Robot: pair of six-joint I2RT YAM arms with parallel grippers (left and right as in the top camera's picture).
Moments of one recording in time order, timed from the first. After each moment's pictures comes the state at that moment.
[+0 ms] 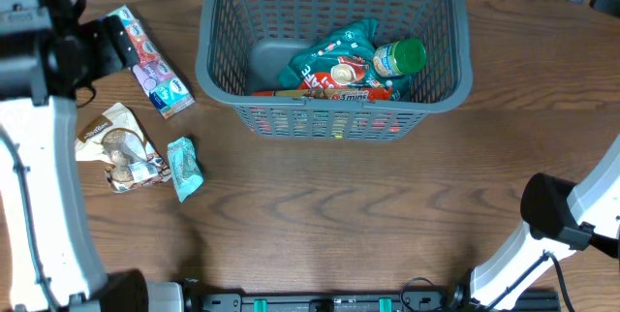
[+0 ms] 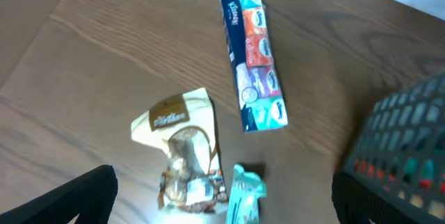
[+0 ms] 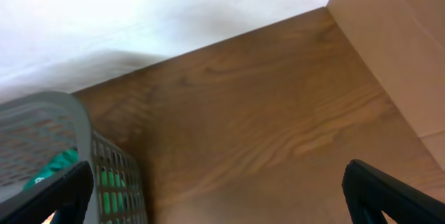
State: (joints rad) left arm 0.15 1.58 1.92 -1.30 -0.17 -0.23; right arm -0.30 2.00 2.89 -1.61 0.00 0.11
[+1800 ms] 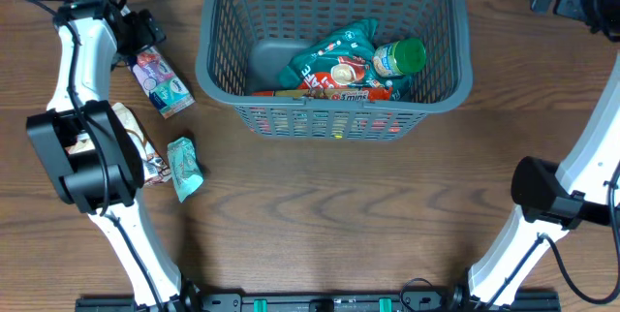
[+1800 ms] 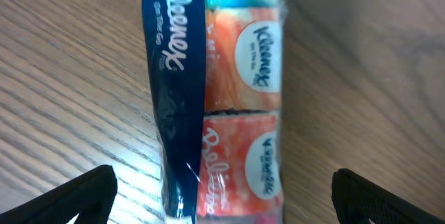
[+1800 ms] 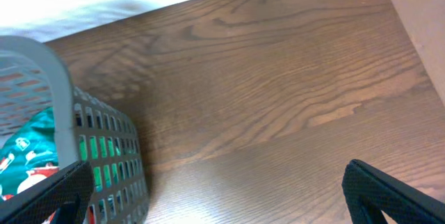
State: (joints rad) left arm 0.23 2.26 1.93 -0.82 0.00 -0.36; right arm -0.23 2.11 2.89 -1.69 0.01 0.09
